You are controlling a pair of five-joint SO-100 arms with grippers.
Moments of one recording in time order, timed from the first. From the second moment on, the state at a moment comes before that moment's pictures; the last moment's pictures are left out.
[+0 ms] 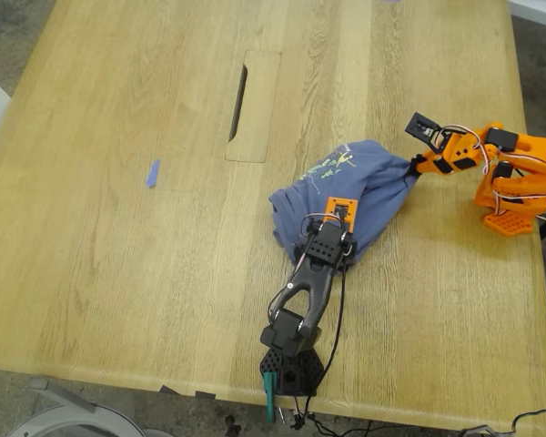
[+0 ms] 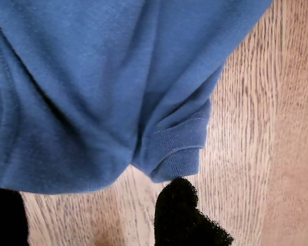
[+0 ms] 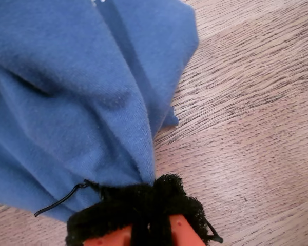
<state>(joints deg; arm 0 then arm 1) 26.7 121.8 117.5 79.1 -104.1 11.6 162.6 155.7 50.2 -84.4</state>
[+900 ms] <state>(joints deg) 31.4 122.0 119.7 74.5 -102.7 -2.2 182.2 158.7 67.3 -83.2</state>
